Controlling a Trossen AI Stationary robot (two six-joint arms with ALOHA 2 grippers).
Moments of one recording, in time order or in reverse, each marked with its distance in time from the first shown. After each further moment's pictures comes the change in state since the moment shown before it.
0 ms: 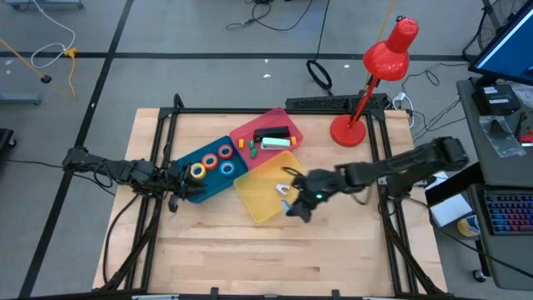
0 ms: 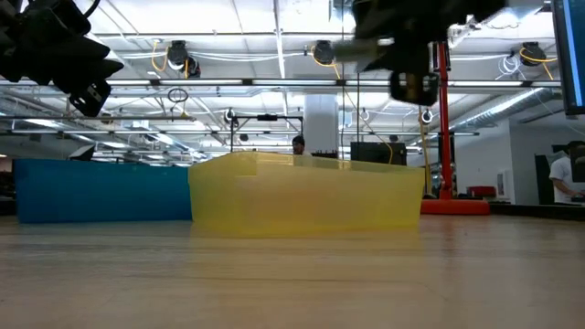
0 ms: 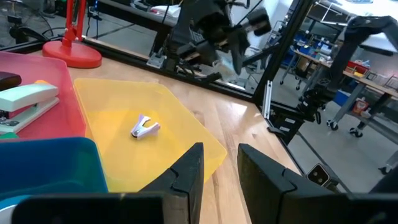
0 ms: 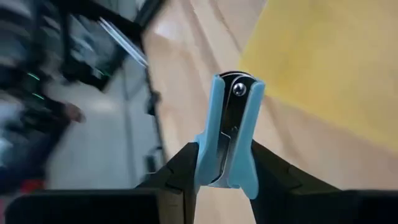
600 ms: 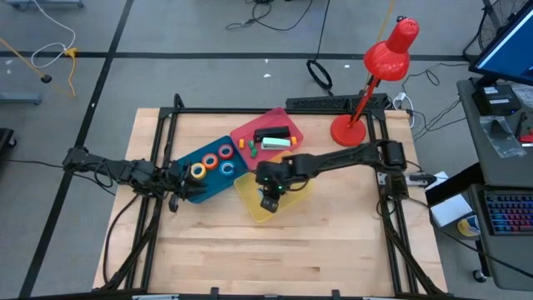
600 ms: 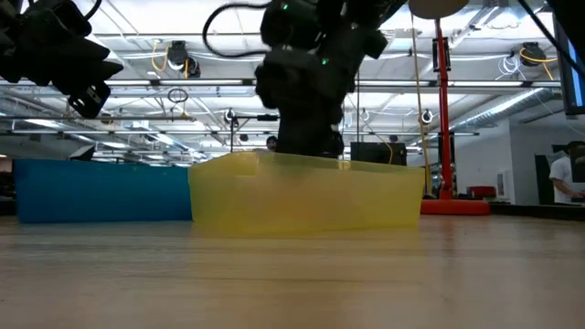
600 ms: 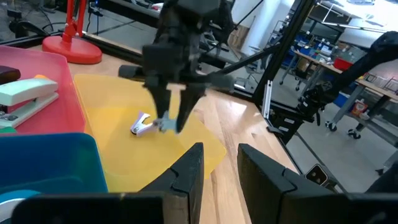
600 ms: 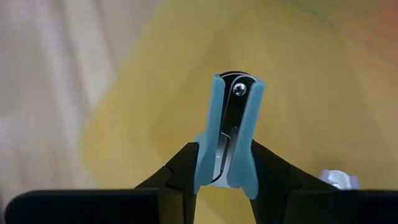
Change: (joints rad) left arm 0.000 0.001 0.000 -0.006 0.000 -0.020; right arm -0.179 0.575 0.567 -0.443 0.023 -0.514
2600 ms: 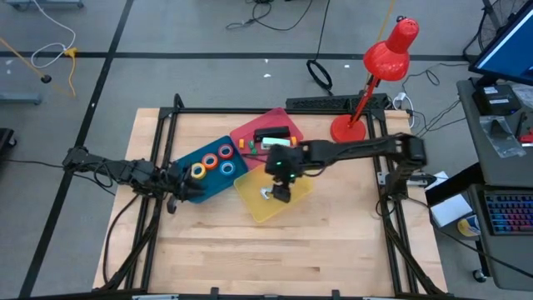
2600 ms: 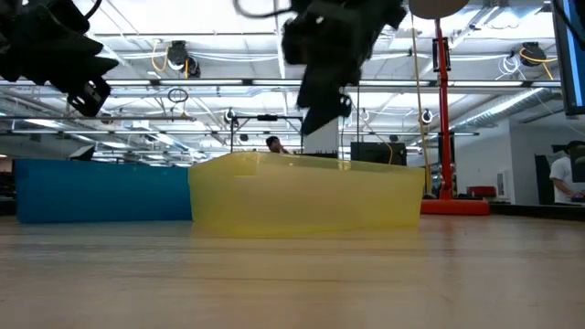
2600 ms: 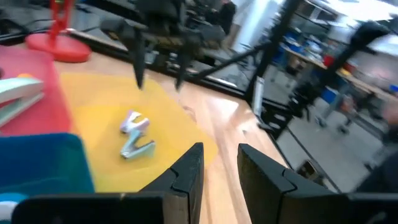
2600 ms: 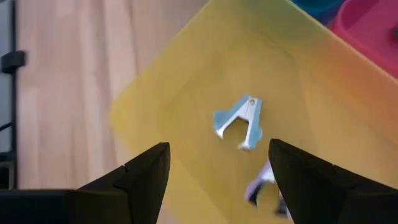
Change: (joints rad) left arm 0.000 0.000 0.000 0.006 0.030 -0.005; right arm -0.060 -0.149 -0.013 -0.101 -0.033 -0.197
